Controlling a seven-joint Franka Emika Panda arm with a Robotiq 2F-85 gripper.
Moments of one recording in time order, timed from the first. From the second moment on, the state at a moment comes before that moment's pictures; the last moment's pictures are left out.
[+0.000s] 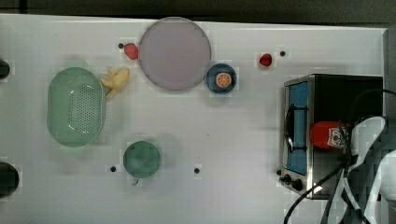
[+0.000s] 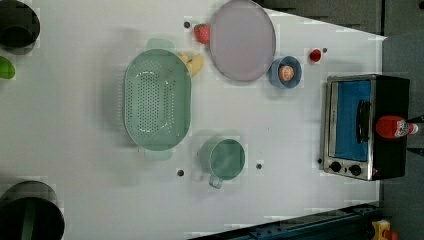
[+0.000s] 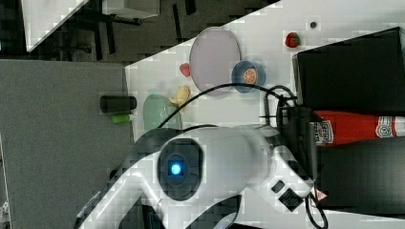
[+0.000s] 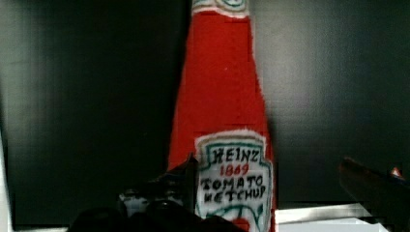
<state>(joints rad) -0.07 0.27 -0.70 -1.88 0.17 0.47 0.04</state>
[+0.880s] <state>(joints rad) -0.07 0.33 -0.66 -1.85 0.21 0.55 0.05</state>
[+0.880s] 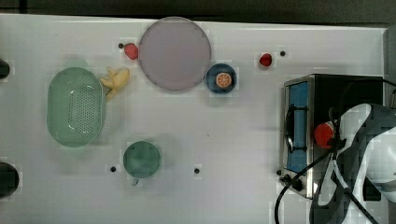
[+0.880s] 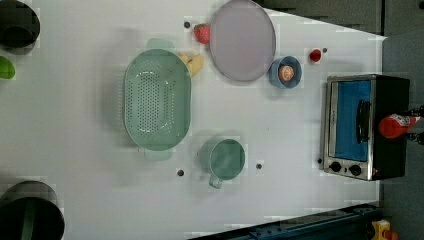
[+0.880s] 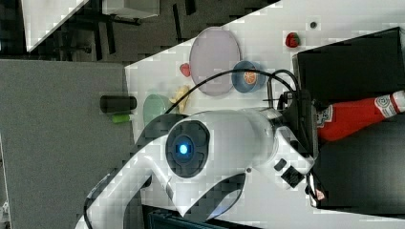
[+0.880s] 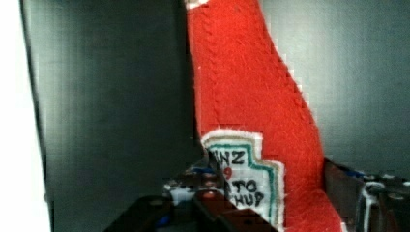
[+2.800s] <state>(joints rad) 0.15 0.21 -0.17 -2.20 0.03 0.64 0.05</state>
